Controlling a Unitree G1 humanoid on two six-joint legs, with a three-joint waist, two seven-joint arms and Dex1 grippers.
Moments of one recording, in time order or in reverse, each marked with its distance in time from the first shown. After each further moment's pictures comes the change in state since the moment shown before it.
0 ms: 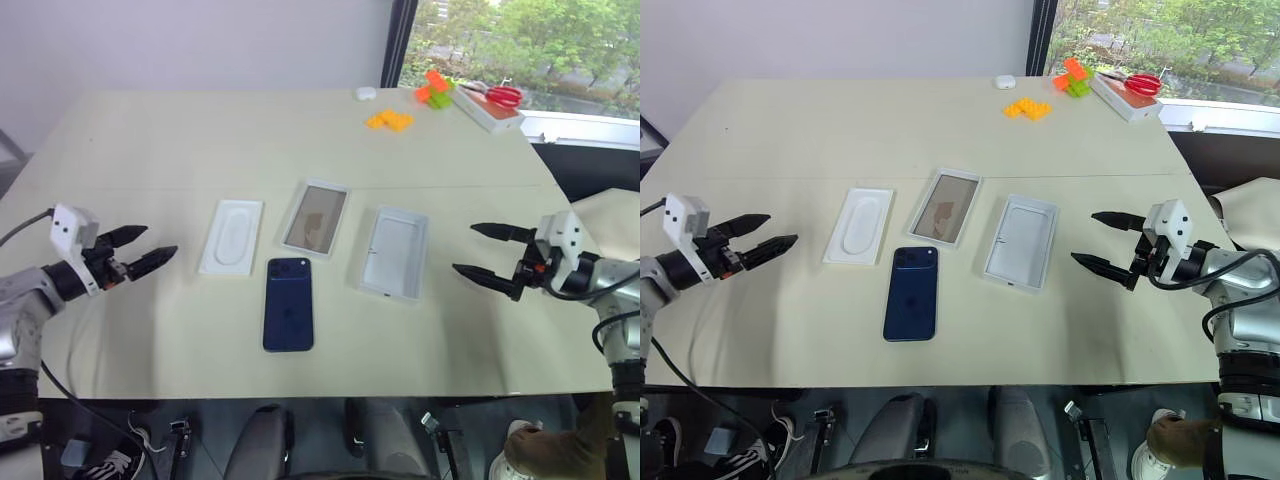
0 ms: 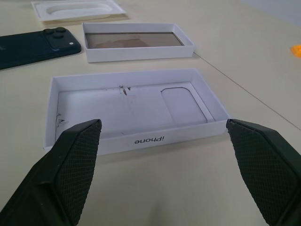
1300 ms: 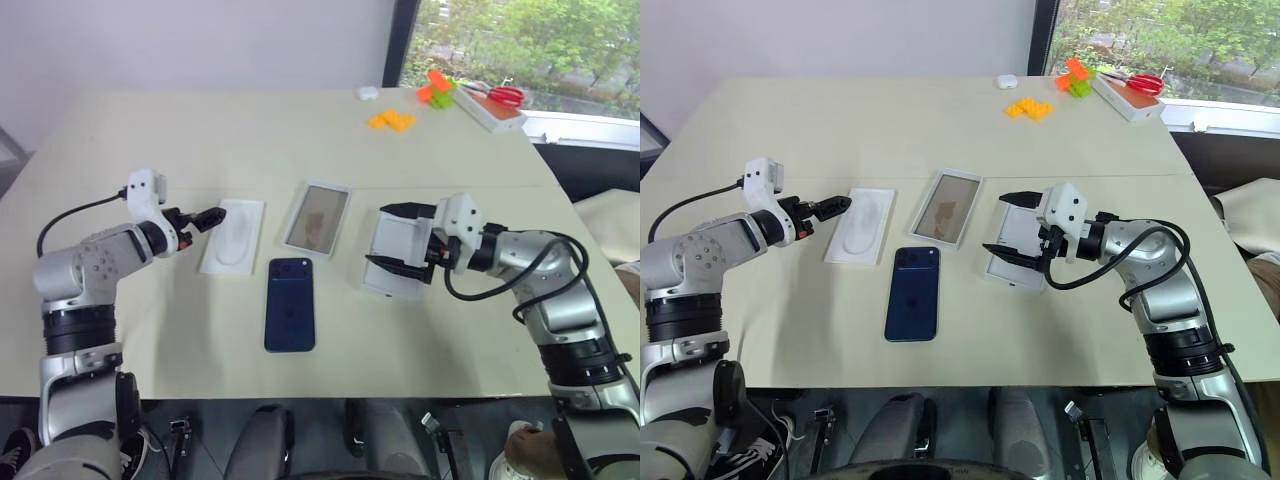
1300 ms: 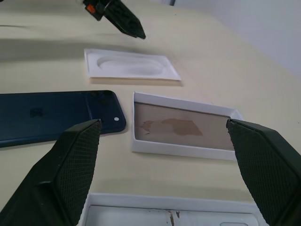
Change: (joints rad) left arm -0.361 -0.262 -0.073 -0.070 -0.089 0.656 0.665; right arm -0.143 0.162 0.278 -0.363 -0.084 0.145 -0.219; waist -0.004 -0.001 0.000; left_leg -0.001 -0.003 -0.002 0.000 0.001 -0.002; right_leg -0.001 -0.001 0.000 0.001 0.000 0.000
